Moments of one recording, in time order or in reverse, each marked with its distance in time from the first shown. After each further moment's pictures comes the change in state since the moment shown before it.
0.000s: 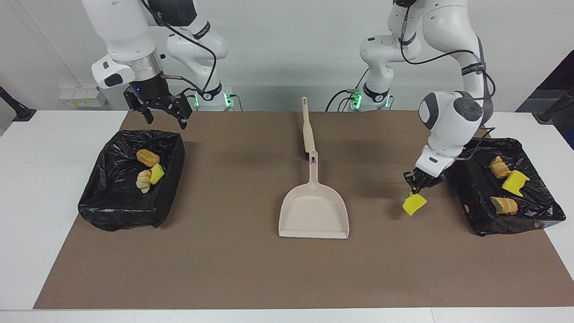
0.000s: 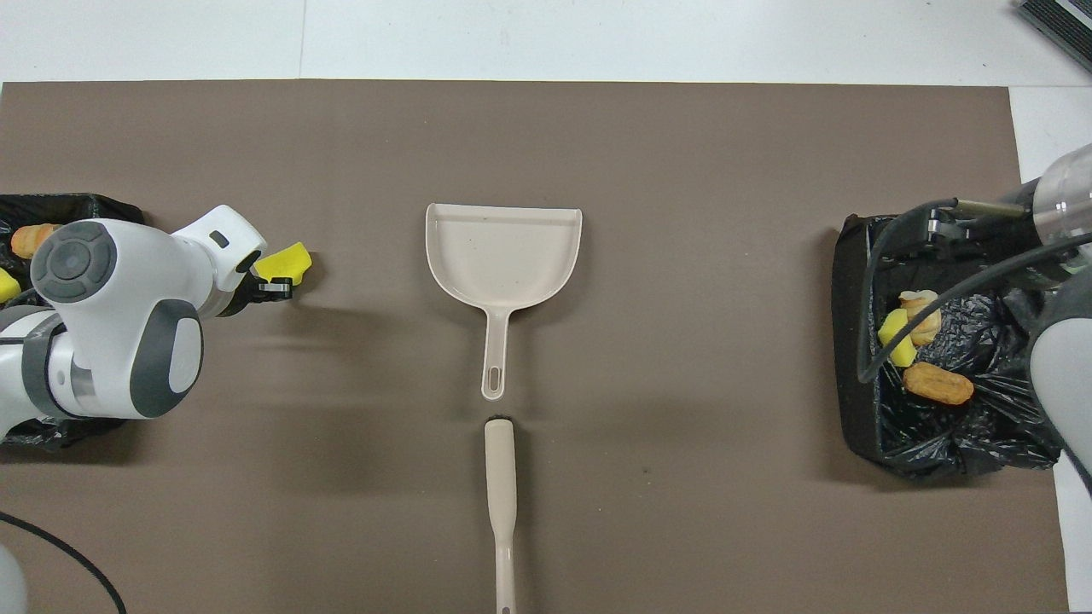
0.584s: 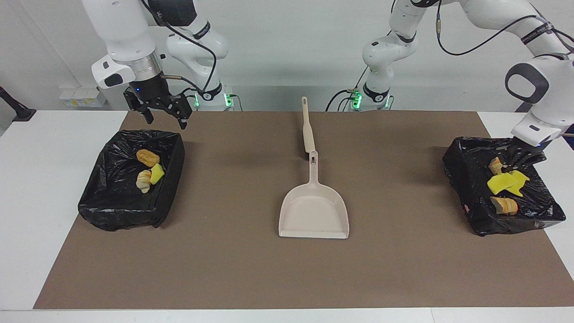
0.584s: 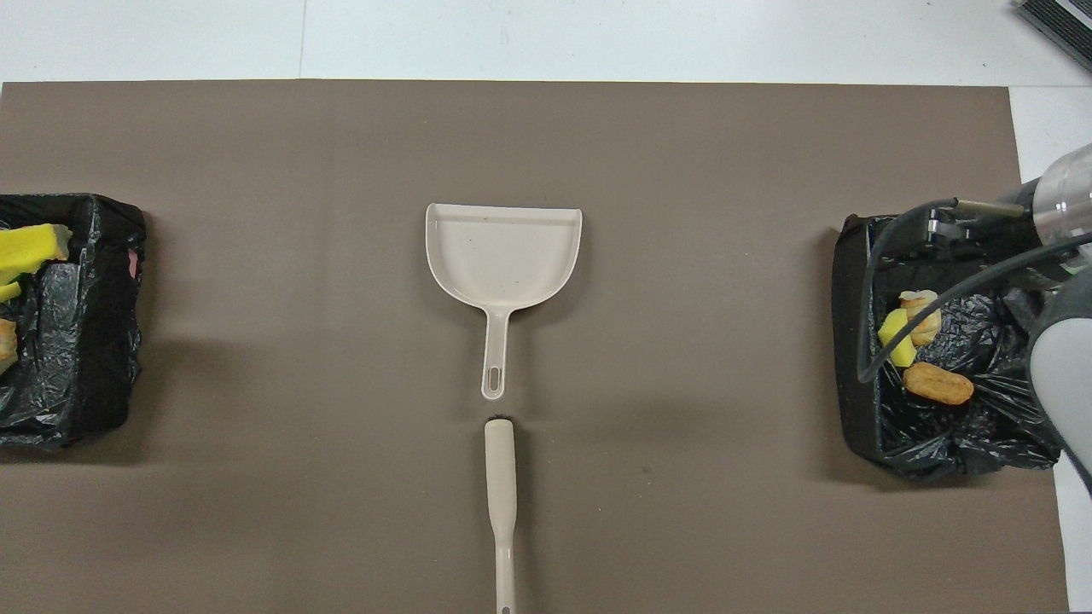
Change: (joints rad) left arm 0.394 -0.020 0.015 0.135 0.038 -0.139 0.663; right arm 0.000 0.000 0.000 0.000 0.000 0.000 0.000
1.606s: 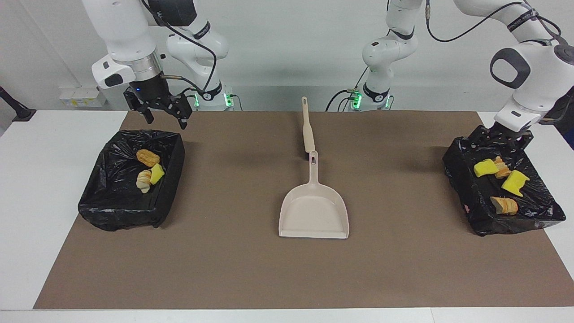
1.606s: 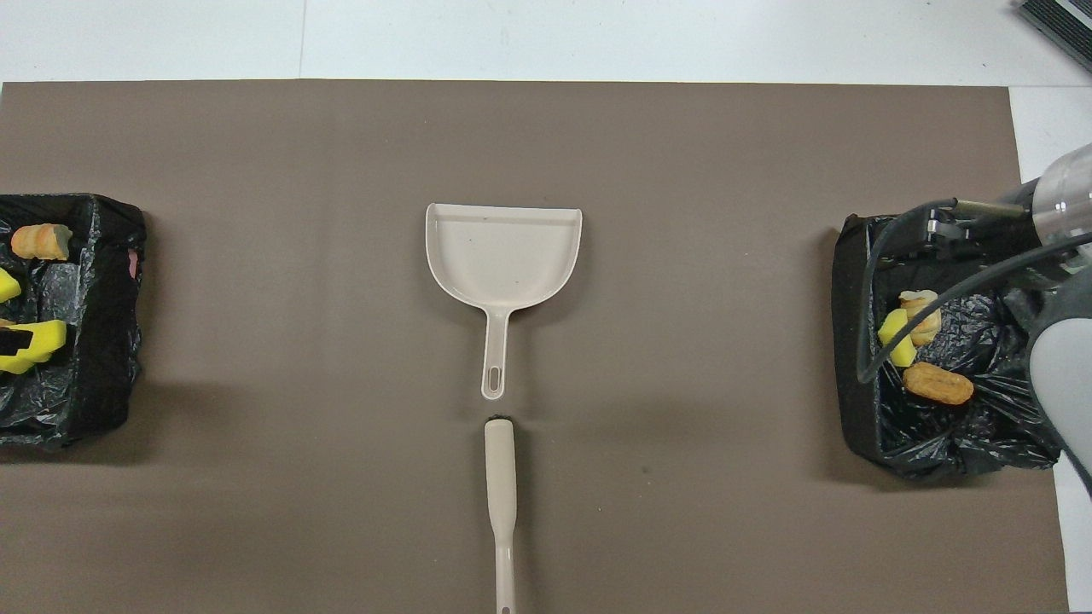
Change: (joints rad) left arm -0.126 -0.178 -0.038 -0.129 -0.037 -0.125 -0.286; right arm 0.000 0.000 0.000 0.000 0.000 0.000 0.000
